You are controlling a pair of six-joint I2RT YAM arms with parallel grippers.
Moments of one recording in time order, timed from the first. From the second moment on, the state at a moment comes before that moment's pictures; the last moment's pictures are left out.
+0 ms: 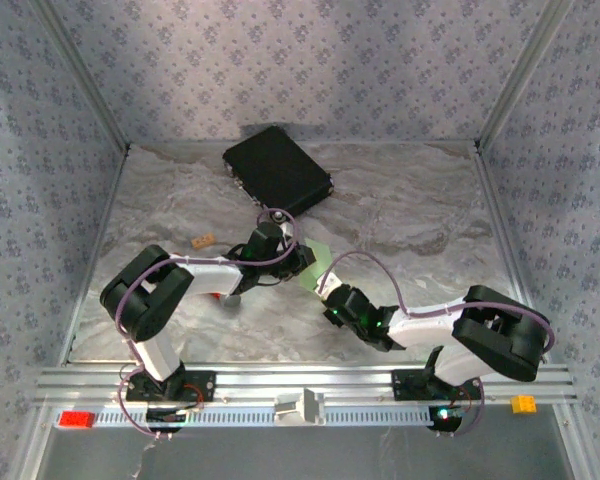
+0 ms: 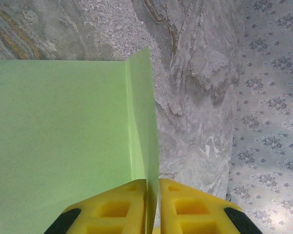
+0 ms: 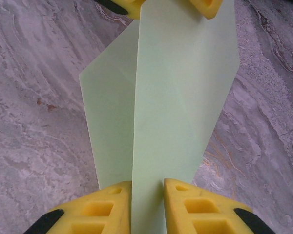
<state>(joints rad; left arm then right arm) -0.74 1.72 0.76 0.40 0.34 -1.19 1.05 1.41 0.35 0.32 0.46 0.01</state>
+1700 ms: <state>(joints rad) -0.74 1.56 0.76 0.19 0.22 -1.09 0.76 1.44 0.40 0.31 -0.13 0.31</state>
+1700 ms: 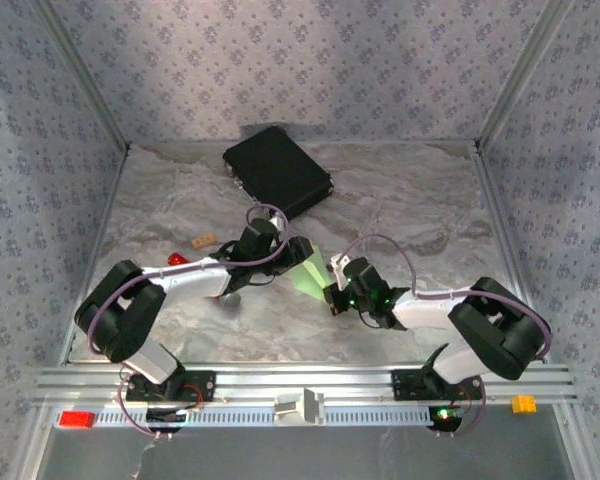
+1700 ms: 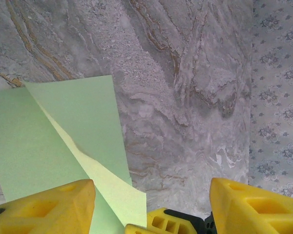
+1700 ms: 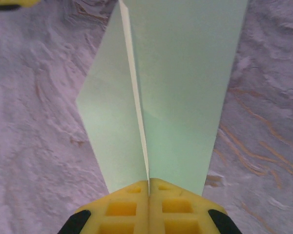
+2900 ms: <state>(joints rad) -0.74 1.63 0.74 0.23 0.25 -1.11 0.60 1.55 0.36 0.48 -0.49 0.67</state>
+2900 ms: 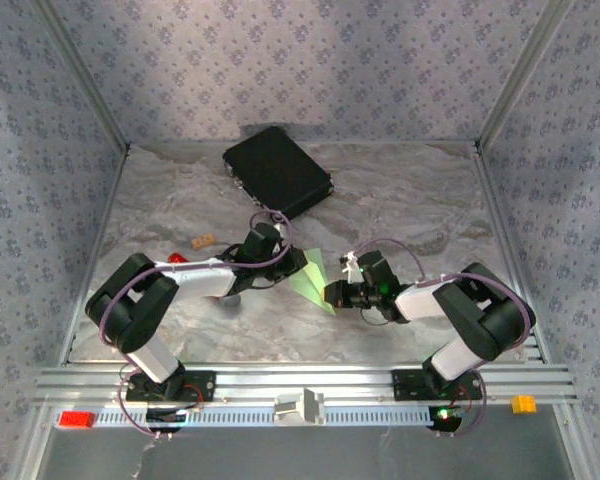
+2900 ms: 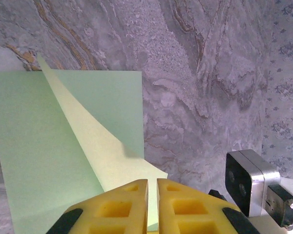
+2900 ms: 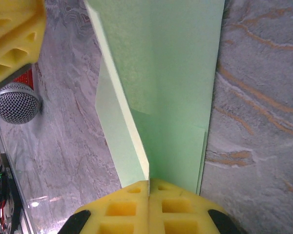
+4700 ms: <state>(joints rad) -0.78 1.79 0.81 0.29 0.31 -1.11 0.57 1.58 0.38 0.47 -0.56 0.72</state>
